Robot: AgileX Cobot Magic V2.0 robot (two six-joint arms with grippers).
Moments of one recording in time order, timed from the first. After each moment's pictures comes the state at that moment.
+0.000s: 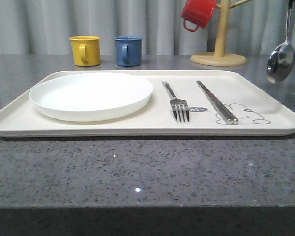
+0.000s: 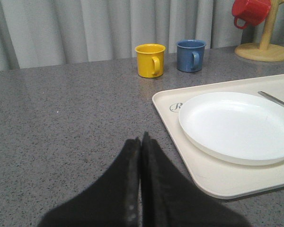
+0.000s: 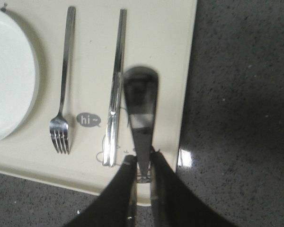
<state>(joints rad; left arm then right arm) -0.19 0.15 -0.36 -0.02 0.43 0.10 0.12 1.46 -1.51 0.27 1.25 0.07</state>
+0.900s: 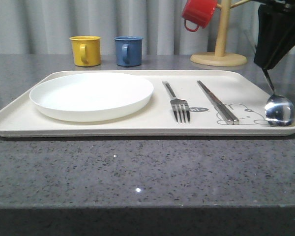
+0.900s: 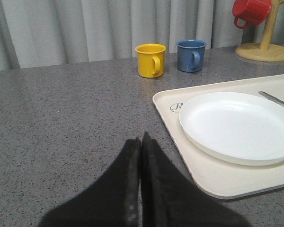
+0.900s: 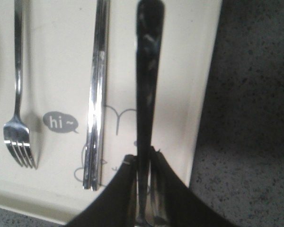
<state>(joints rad) -0.19 0.15 -0.36 -0.02 0.43 0.10 0.18 1.64 -1.44 0.24 1.17 0.09</state>
